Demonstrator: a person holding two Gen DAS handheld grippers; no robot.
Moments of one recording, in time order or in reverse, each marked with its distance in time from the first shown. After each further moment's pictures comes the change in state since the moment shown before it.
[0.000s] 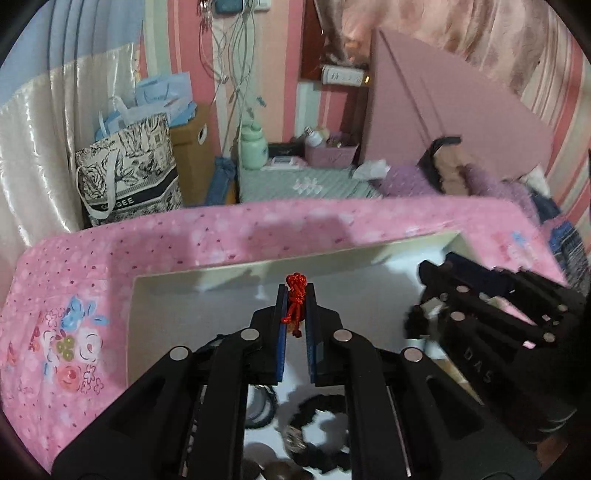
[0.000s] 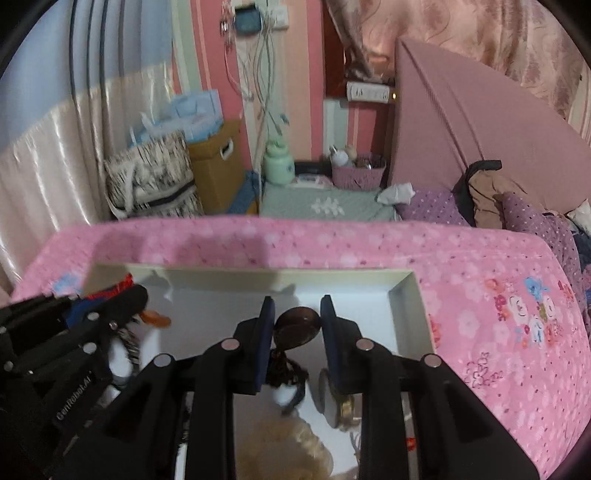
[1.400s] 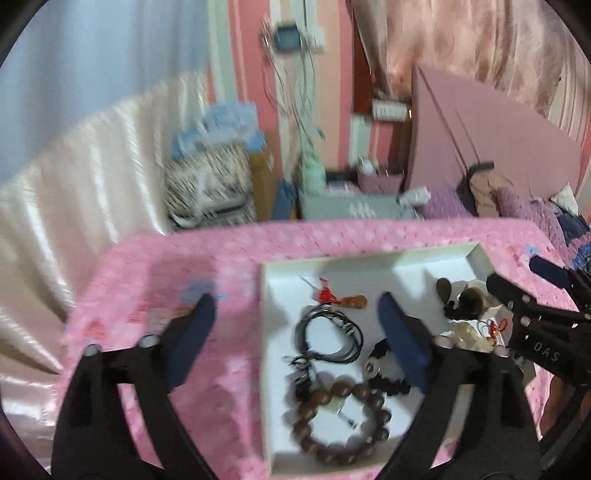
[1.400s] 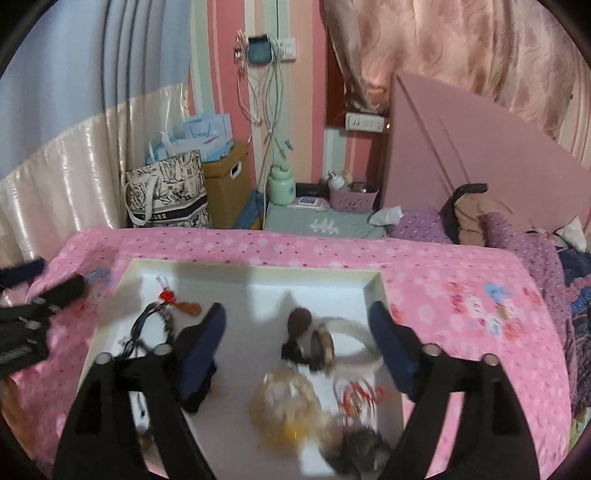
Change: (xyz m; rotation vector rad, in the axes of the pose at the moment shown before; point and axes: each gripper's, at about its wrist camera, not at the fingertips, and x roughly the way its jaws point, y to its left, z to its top) left arm -0.136 0.040 -0.036 -0.046 -0.153 0.190; right arm -0.097 -0.001 -0.022 -0.035 -0.113 0.001
